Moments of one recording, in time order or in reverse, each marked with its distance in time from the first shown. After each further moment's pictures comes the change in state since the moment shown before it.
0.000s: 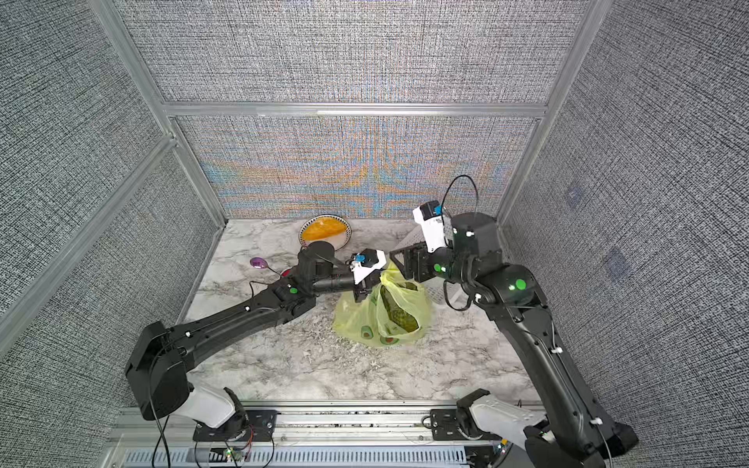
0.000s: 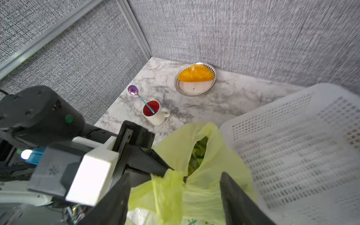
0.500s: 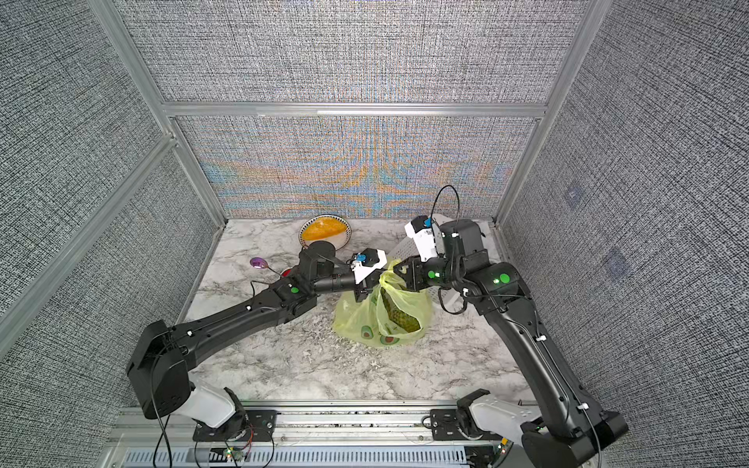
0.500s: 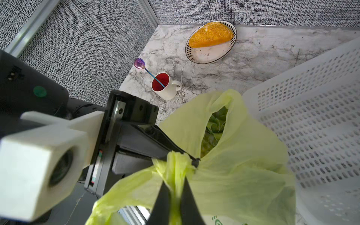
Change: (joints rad) left arm 0.000 0.009 0.005 0.000 0.000 -0.007; right arm -0.030 -0.003 -0.108 -0.012 -0.118 0.042
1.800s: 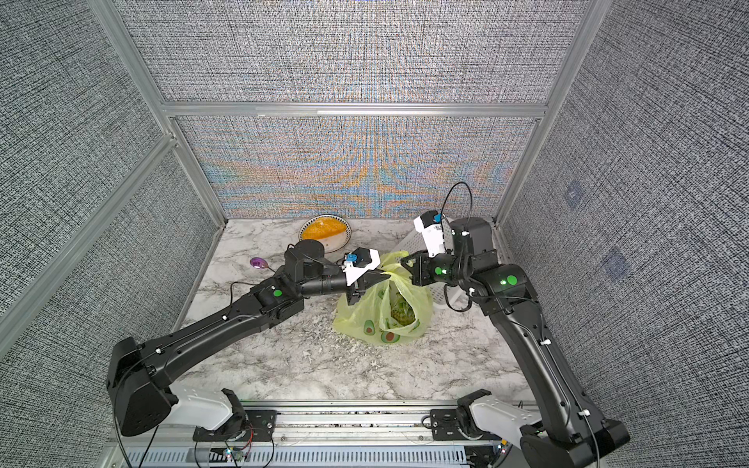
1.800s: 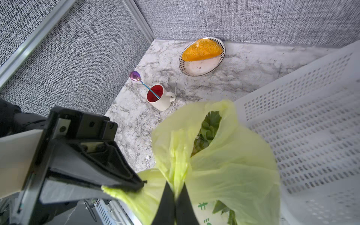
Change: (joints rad) left arm -0.027 -0.121 0.027 -0.134 -0.048 -0.002; right arm -0.053 -0.020 0.039 0.018 0.024 -0.041
